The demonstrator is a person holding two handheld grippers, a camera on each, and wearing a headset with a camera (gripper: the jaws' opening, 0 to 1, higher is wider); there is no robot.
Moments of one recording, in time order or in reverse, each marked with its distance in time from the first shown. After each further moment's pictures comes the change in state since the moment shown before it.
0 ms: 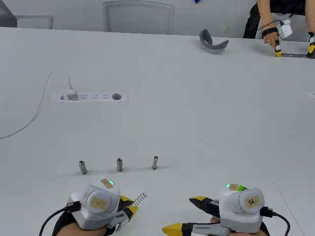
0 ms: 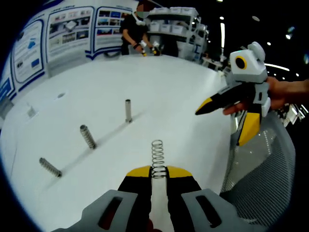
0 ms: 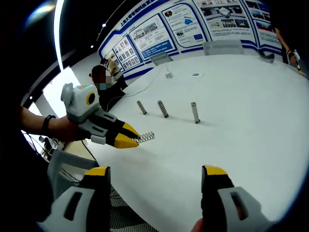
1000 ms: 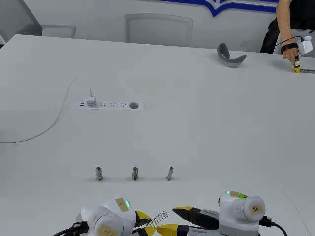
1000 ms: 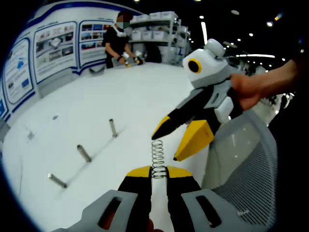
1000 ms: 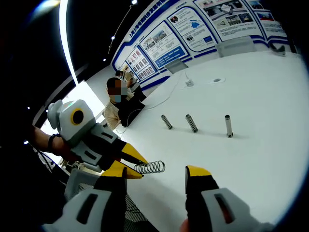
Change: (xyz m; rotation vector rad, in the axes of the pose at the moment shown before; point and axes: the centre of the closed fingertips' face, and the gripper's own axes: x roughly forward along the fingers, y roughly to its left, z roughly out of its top) left arm -0.035 -0.042 0.019 0.137 -0.053 -0.075; right arm 0.031 0.051 0.034 0.070 -0.086 0.191
